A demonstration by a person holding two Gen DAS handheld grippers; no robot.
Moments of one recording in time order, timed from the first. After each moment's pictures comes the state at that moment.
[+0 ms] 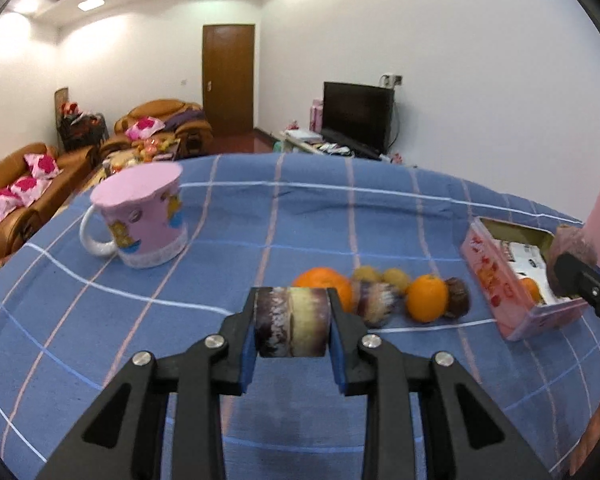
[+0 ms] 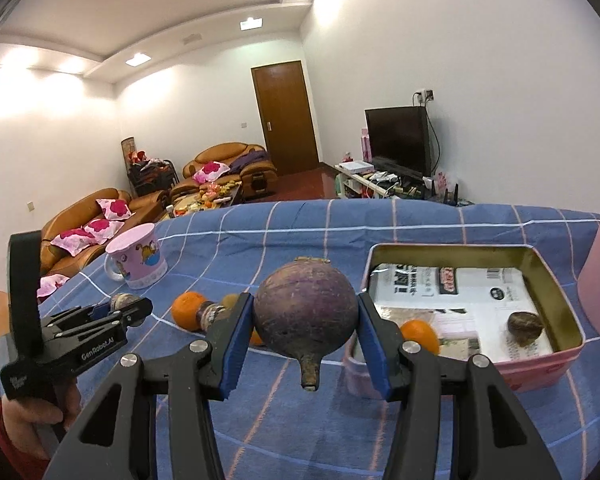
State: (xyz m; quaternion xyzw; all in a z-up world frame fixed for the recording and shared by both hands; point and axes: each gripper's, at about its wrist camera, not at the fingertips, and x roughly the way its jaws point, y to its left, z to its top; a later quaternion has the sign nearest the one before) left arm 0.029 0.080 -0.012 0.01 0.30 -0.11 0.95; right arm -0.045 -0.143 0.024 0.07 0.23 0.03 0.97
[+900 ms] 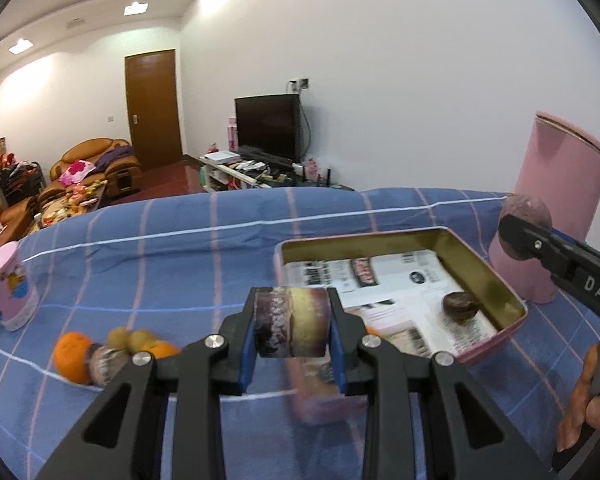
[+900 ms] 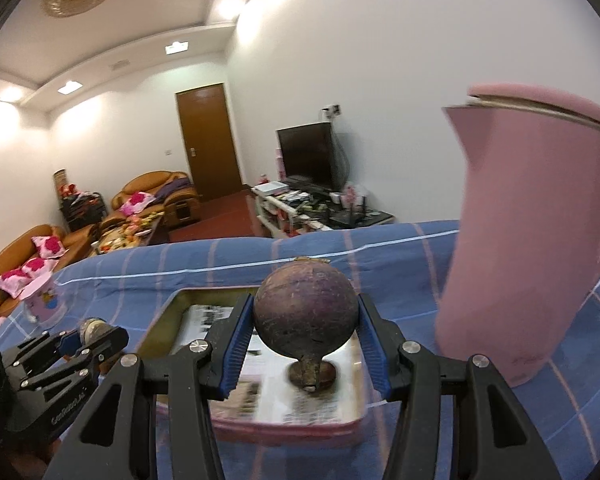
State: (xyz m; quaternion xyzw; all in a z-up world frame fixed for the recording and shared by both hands) left arm 0.018 -0.112 0.005 0.06 0.26 -0.22 0.94; right arm -0.059 -0.307 0.033 0.09 0.21 -0.12 0.97
